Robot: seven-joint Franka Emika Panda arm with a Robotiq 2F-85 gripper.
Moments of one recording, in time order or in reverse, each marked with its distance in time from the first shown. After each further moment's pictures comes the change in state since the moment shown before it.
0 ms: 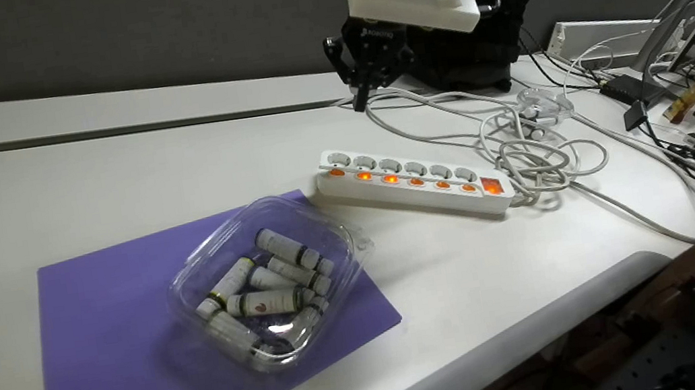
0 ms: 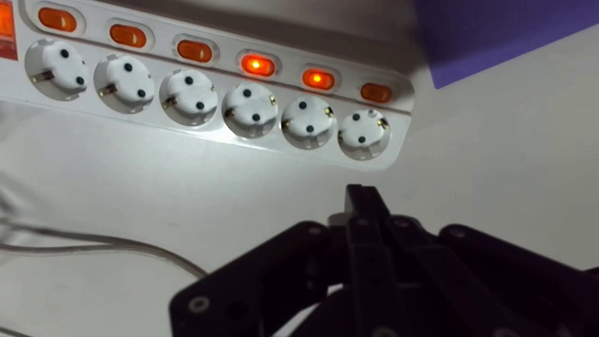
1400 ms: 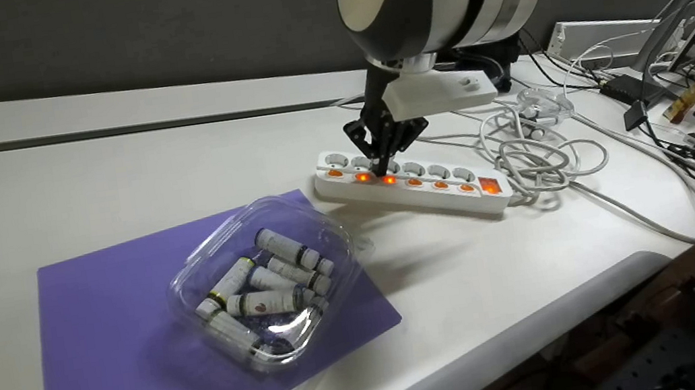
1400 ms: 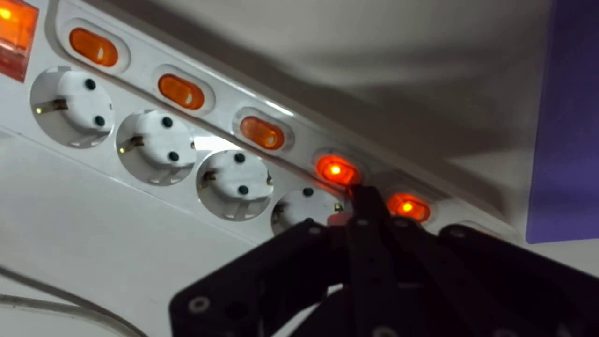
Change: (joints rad) arm 0.010 0.120 -0.026 -0.096 -0.096 0.147 -0.203
